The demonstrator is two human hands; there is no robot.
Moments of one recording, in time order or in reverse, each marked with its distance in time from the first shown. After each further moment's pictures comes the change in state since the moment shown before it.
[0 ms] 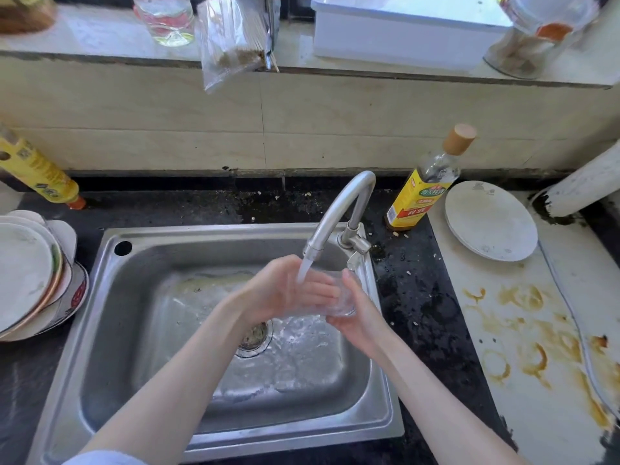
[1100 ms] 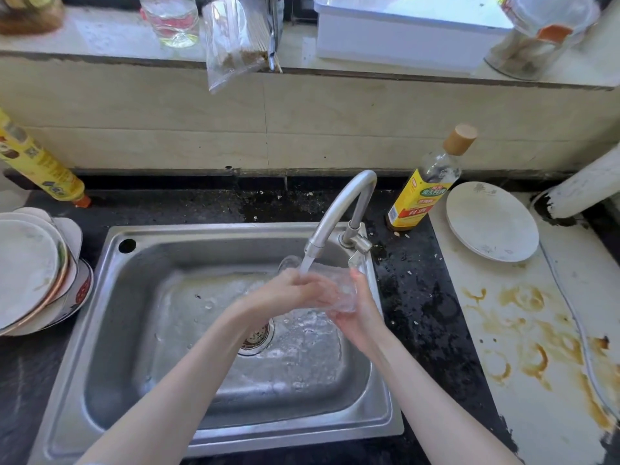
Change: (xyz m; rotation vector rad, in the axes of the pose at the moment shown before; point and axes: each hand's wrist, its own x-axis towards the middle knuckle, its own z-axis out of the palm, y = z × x) left_hand -0.012 -0.011 0.006 0.505 0.030 0.228; right_hand 0.010 0.007 0.004 0.056 0.127 -0.008
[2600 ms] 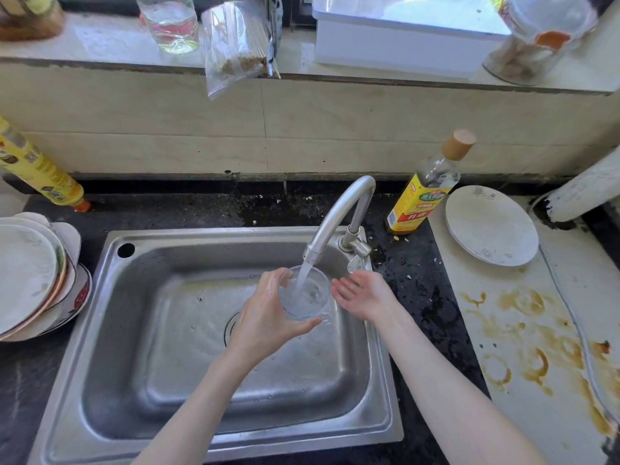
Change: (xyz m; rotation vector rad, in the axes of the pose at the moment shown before) left_hand -0.008 -0.049 0.008 0.571 0.655 0.206; right_hand 0.015 -0.046 0.006 0.333 0.217 0.186
